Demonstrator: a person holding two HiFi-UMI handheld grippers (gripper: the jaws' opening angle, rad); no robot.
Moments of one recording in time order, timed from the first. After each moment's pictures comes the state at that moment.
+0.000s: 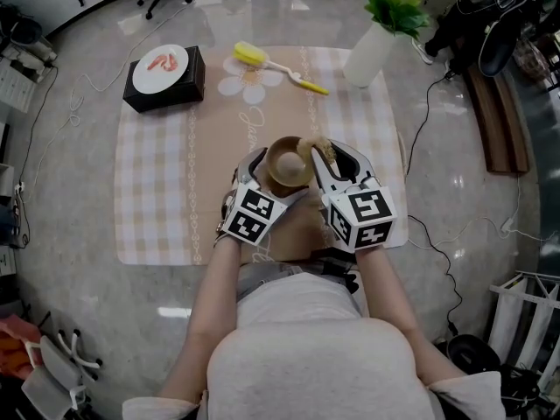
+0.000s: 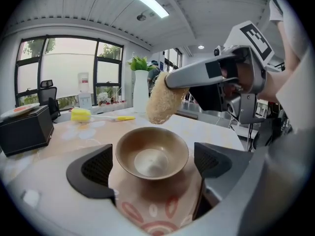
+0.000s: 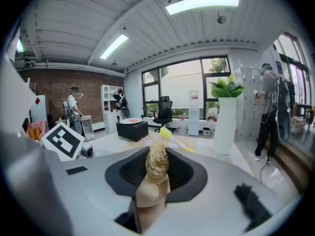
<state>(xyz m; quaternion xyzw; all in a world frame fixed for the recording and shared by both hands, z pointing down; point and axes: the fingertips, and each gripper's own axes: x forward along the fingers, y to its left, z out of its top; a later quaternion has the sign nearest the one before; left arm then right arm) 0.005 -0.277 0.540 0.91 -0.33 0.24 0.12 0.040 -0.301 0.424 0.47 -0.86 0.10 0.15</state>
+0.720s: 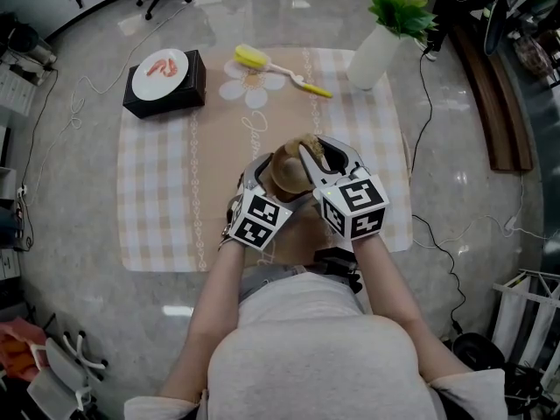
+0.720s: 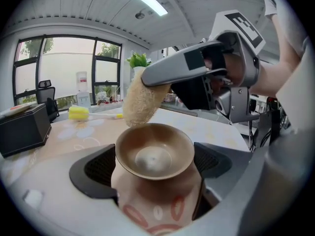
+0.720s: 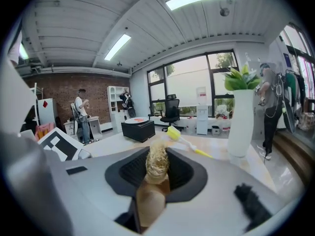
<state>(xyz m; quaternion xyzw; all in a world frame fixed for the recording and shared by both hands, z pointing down) 0.008 -0.281 0.551 0.91 -0.32 0.25 0.12 0.012 -0.325 0.436 0.43 -0.88 0.12 0.15</state>
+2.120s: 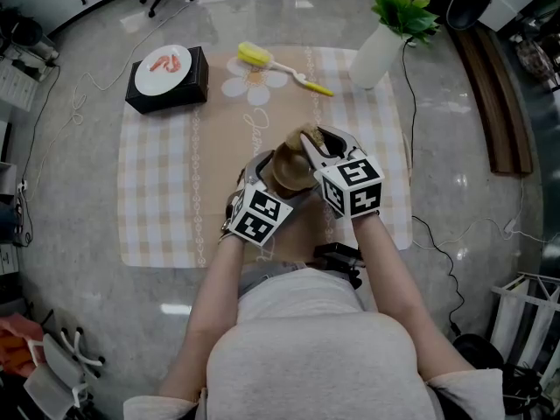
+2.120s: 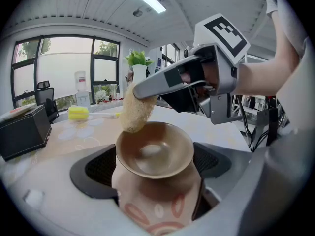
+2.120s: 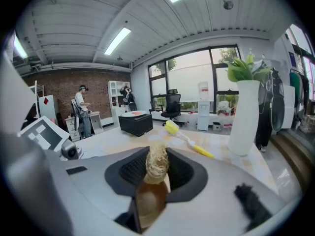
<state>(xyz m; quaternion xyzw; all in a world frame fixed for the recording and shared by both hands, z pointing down) 0.007 -0.281 0.553 0.90 -0.31 0.26 0.12 0.014 -0.348 0.460 0.42 -0.88 0.12 0.18</state>
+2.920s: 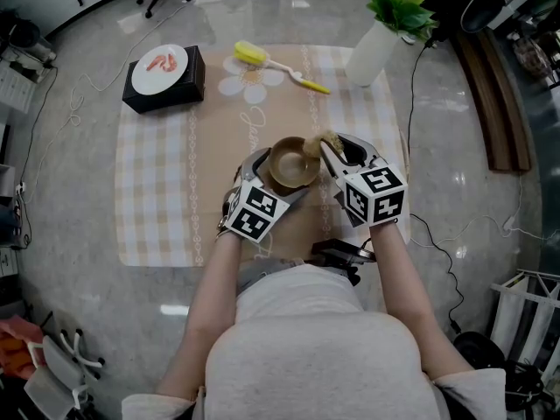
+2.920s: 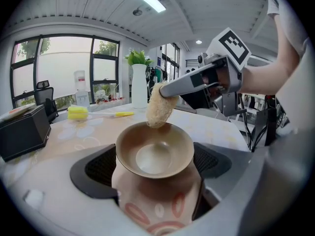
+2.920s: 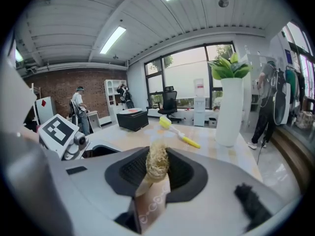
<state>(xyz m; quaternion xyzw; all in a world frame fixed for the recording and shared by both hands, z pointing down) 0.007 -0.281 0.553 0.90 -0.31 0.27 0.12 0.061 -0.328 0.461 0.43 -0.87 0.14 0.19</state>
